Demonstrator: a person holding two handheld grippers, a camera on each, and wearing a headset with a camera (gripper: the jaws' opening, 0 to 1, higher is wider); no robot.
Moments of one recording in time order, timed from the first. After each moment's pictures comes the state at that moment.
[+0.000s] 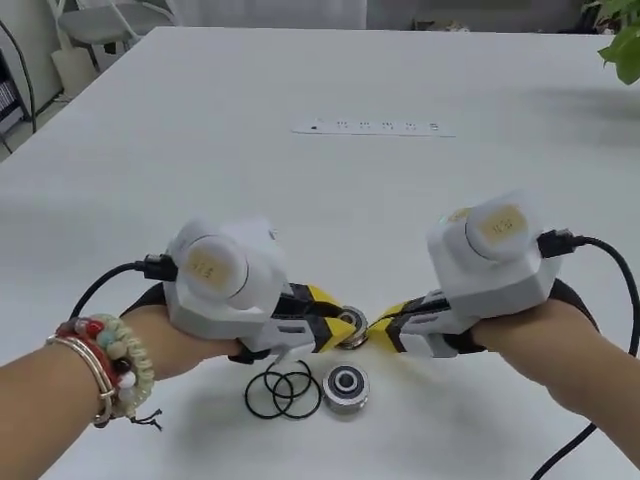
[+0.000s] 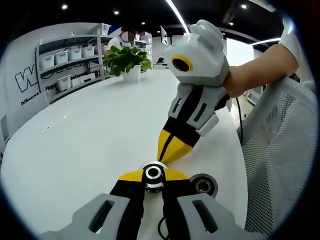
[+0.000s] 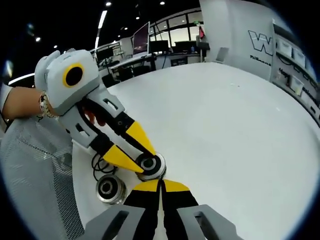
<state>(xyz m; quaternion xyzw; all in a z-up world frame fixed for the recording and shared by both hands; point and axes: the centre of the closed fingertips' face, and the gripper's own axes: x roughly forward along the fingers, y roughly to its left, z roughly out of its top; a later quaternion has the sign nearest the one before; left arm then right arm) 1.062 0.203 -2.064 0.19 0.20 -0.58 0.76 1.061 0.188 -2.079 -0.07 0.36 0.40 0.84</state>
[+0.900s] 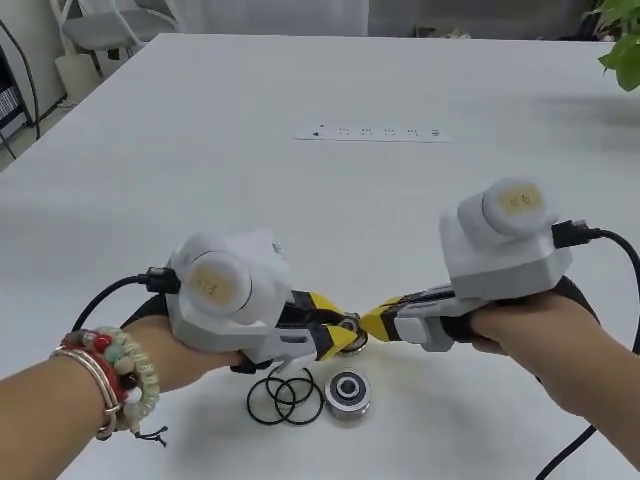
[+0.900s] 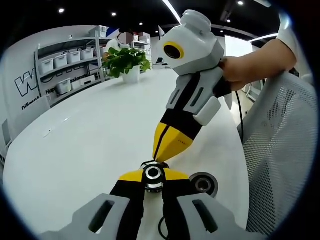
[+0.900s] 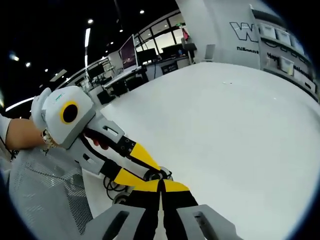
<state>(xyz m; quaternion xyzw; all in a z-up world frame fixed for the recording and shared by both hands) 1.061 0.204 -2.063 0.20 0.19 -0.58 0.76 1.057 0.203 -2.060 0.00 0.37 0.39 0.85</state>
